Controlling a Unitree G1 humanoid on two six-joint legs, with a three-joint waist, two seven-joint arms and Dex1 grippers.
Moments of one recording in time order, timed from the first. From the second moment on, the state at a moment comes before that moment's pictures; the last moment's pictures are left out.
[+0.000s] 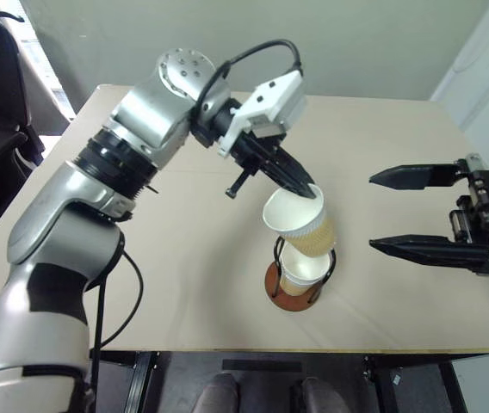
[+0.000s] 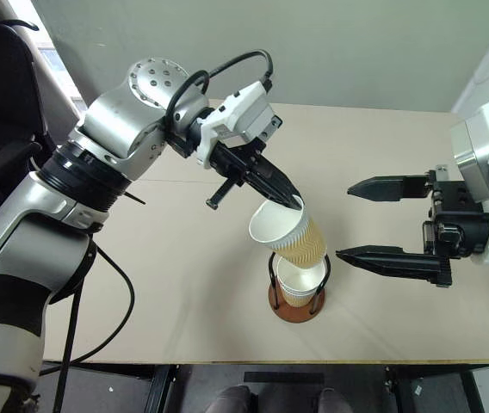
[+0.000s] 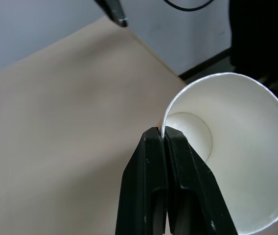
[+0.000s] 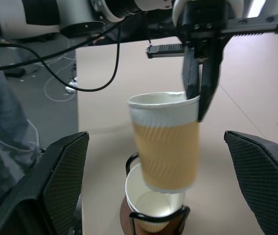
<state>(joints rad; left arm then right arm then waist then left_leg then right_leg) -1.51 0.66 -0.75 0.44 -0.71 0.16 -1.58 -0.47 -1.22 -0.49 -0.57 1.29 1.01 0.89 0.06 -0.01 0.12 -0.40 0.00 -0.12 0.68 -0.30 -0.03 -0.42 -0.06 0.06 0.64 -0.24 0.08</state>
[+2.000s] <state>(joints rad) -1.51 0.47 -0.70 0.63 -0.42 -0.06 -1.58 0.15 -1.23 -1.09 -0.67 1.05 1.08 1.23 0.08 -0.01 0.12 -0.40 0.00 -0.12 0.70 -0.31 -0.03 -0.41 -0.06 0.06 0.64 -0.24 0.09</state>
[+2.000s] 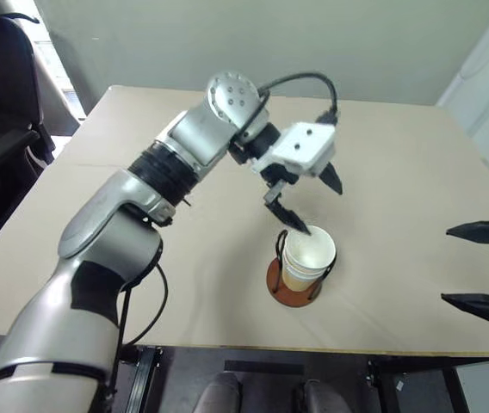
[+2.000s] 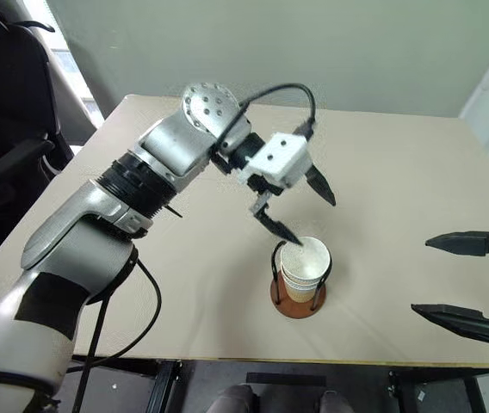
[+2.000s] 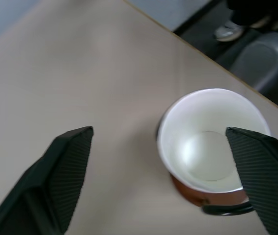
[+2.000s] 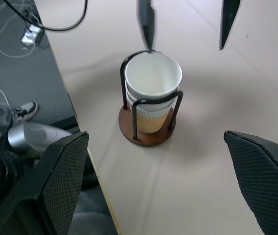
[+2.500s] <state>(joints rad) -1.01 1.11 -0.28 0.36 -0.53 0.41 -1.58 0.18 -1.30 -0.92 -0.43 0.86 0.97 1.39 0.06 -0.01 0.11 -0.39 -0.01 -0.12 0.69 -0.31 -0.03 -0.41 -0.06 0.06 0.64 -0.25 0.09</state>
